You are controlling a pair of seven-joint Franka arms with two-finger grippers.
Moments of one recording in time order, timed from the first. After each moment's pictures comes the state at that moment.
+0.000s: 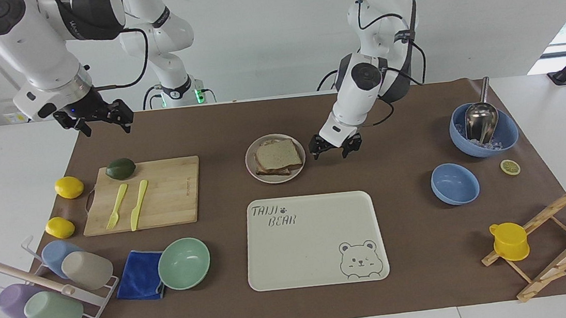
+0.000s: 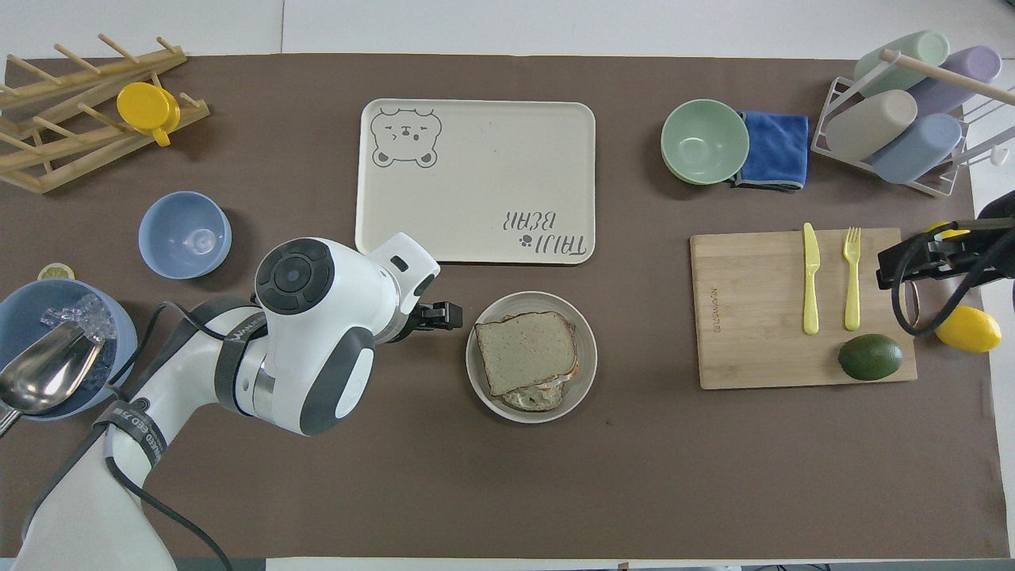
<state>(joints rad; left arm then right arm) -0.53 0.14 -0.04 -2.13 -0.21 2.28 -0.37 0.09 -0.01 -0.13 -1.66 -0.04 1.50 -0.03</state>
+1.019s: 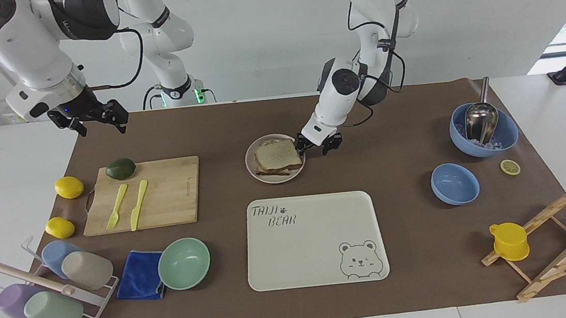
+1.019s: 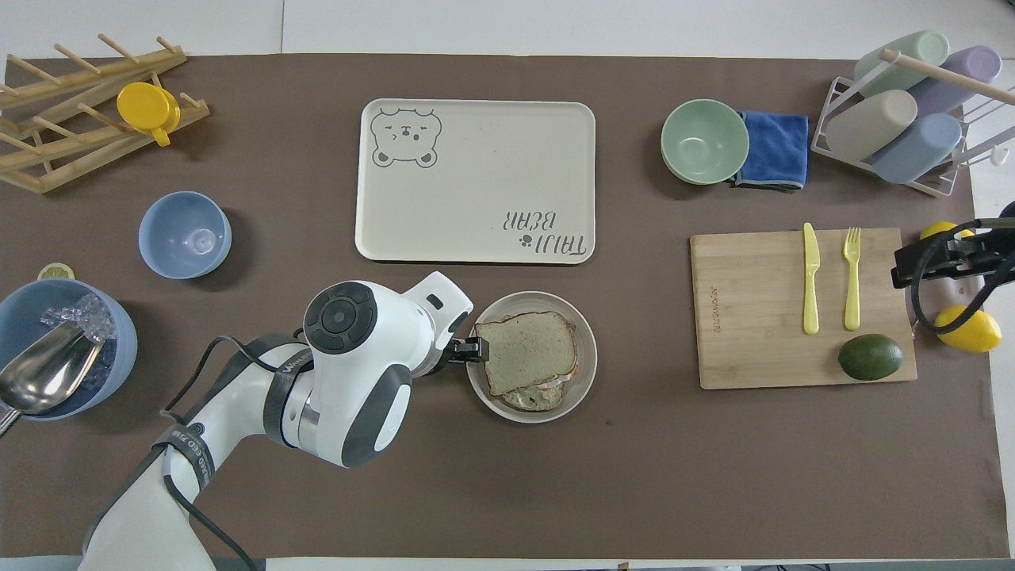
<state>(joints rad) -0.63 0.15 -0.04 -2.21 -0.33 2.36 -0.38 0.06 -0.02 -0.12 -1.65 -0.04 1.49 -0.03</state>
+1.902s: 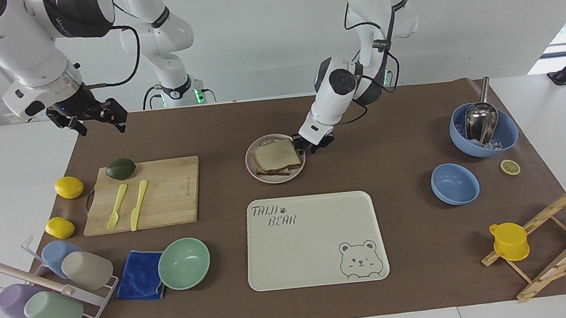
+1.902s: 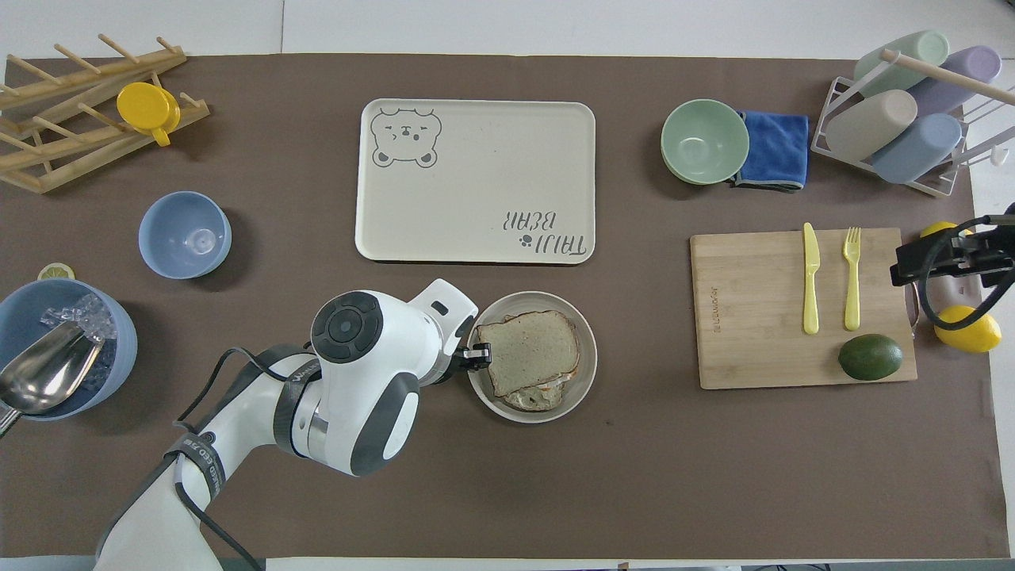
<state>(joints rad) -0.65 0.15 -0.04 -2.23 -0.38 2.39 -0.43 0.05 -0.02 -0.12 -1.65 0.00 1.49 -0.03</state>
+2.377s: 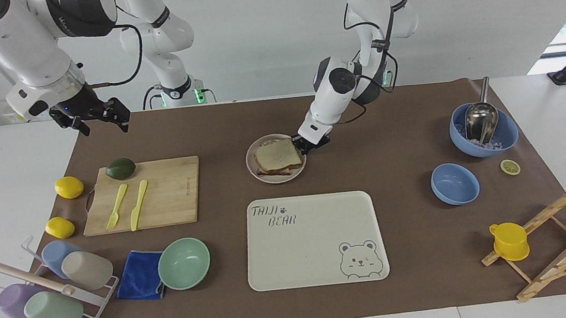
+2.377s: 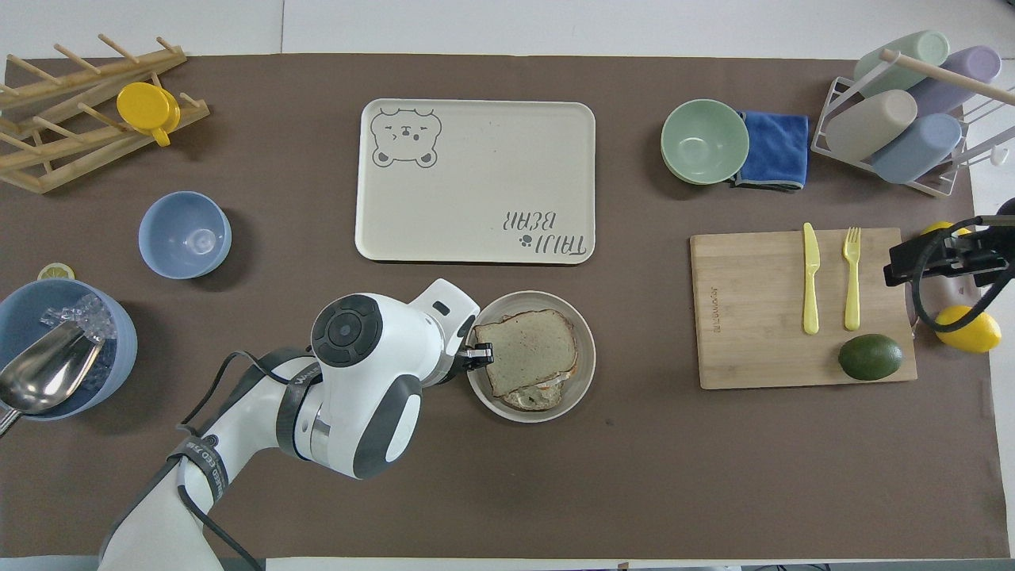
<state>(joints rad) -0.66 0.14 -0.04 -2.23 -0.39 2.40 -0.44 0.05 -0.02 -0.11 -1.65 0.00 1.49 -0.03</state>
